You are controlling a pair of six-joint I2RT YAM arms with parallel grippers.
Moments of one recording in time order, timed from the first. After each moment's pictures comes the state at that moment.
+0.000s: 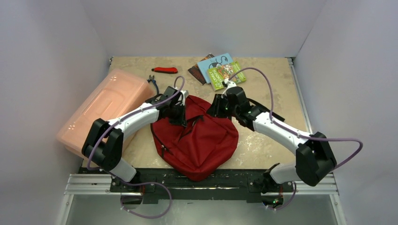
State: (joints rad) left arm -0.55 1.56 1.02 -0.50 0.20 -0.43; right arm 0.63 1.37 0.90 -0.13 -0.10 0.61
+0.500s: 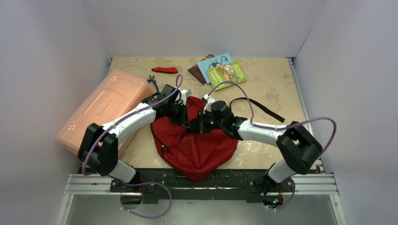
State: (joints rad) left arm -0.55 1.51 1.05 -0.55 0.38 -0.41; right arm 0.80 1.50 0.80 0.18 -0.31 0.65
